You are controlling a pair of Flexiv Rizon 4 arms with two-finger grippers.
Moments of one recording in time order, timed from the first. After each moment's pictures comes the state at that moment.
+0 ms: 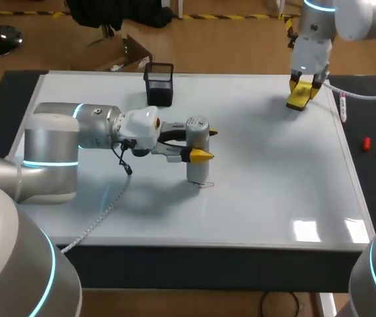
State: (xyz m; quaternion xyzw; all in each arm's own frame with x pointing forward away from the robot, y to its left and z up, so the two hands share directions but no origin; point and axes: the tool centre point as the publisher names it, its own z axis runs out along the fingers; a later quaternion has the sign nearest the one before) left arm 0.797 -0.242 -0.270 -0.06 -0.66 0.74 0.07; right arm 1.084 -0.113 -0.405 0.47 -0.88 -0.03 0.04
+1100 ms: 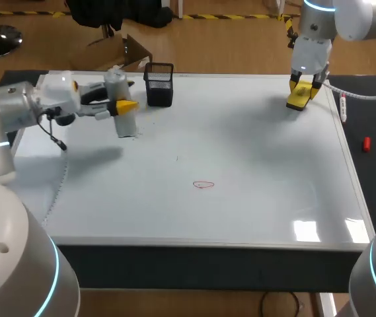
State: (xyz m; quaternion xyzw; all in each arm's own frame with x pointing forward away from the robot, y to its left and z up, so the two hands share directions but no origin) left arm 0.932 -0.054 -0.237 0.06 -0.66 0.74 -0.09; right arm 1.084 -0.114 -0.405 0.47 -0.88 -0.03 0.04
